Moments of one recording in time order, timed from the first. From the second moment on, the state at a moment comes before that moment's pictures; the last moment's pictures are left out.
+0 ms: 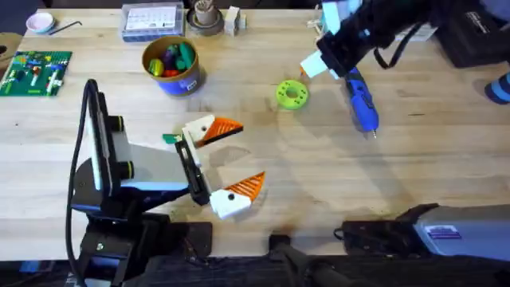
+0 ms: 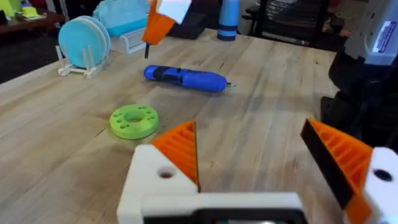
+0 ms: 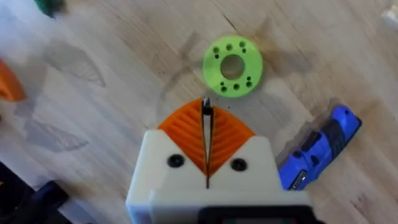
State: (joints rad) left arm -0.10 0.01 0.01 -0.09 1.06 0.02; right arm 0.42 1.54 1.47 -1.07 -0.18 -0.34
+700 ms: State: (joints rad) left arm -0.10 0.01 0.01 -0.09 1.06 0.02; right arm 0.83 1.68 1.92 -1.35 -0.21 -0.32
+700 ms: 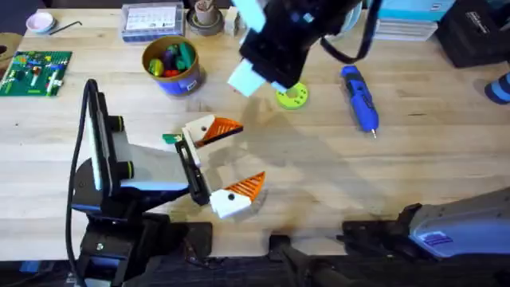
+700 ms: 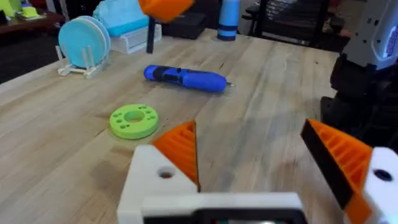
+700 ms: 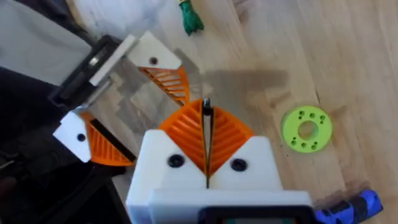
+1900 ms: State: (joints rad) left arm -0.10 0.01 0.01 -0.09 1.06 0.02; right arm 1.00 1.84 1.98 -1.35 -0.21 -0.31
